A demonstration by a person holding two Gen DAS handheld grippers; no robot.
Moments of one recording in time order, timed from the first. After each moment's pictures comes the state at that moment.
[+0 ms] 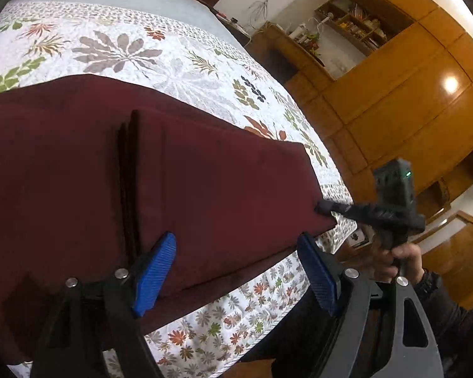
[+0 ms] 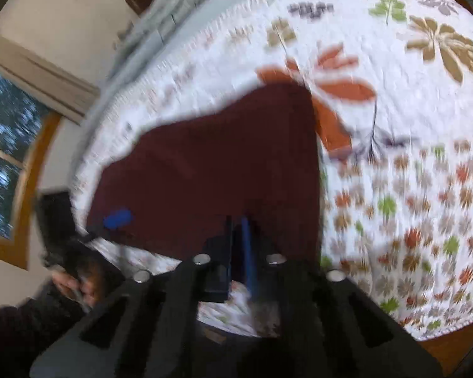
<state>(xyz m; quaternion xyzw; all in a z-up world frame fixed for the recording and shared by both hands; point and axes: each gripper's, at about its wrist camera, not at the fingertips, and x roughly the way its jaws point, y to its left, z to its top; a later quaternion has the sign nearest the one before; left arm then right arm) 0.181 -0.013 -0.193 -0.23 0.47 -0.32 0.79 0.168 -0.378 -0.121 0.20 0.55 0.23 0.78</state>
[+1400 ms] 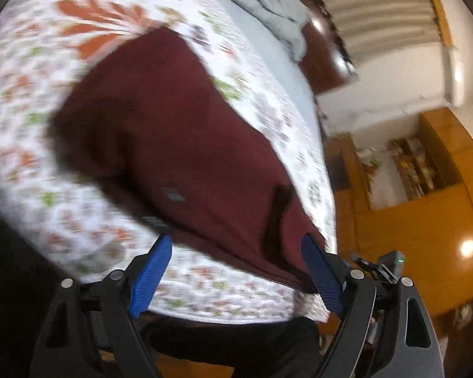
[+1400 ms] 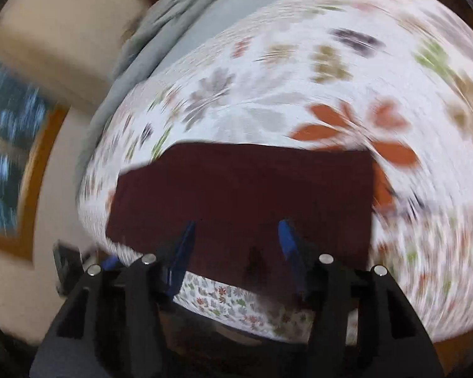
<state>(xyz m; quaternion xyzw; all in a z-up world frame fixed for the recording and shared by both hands) 0.081 0.165 -0.182 -0.47 0.42 -0.11 0.77 0.195 -0.345 -0.071 0.21 0.57 0.21 0.76</state>
